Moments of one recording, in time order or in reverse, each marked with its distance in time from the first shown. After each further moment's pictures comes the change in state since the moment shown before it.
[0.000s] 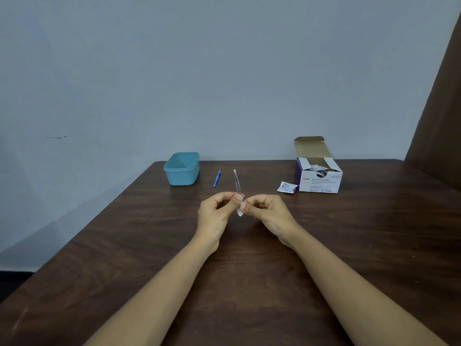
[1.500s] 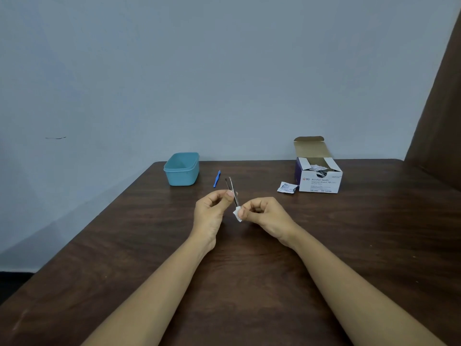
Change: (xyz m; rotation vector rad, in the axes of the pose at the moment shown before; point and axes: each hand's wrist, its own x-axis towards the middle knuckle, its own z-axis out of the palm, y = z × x) left_hand 0.005 -0.002 -0.004 -0.120 0.057 -0.043; right_hand -0.002 -0.002 0.001 -0.076 -0.094 0.062
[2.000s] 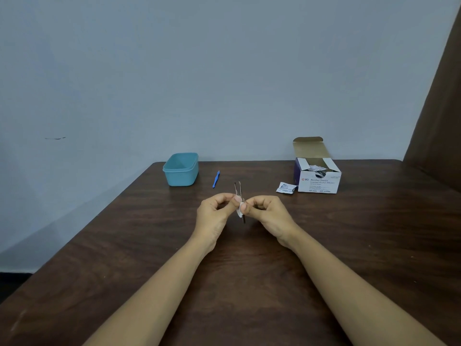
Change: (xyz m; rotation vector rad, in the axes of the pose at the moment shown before) left_hand -0.002 -0.002 0.001 0.178 -0.109 0.084; right_hand 0.001 0.004 -0.002 0.070 0.090 -0.037
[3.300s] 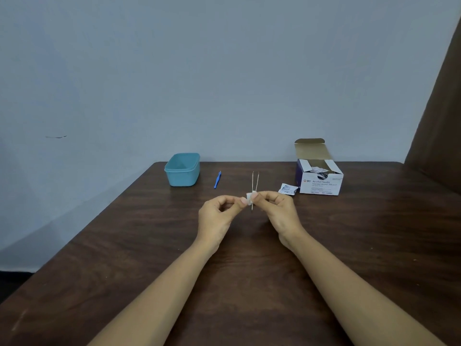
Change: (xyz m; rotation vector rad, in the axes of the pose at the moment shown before) left_hand -0.004 0.001 0.001 0.135 0.052 0.036; right_hand -0.001 -0.010 0.002 0.147 0.279 0.012
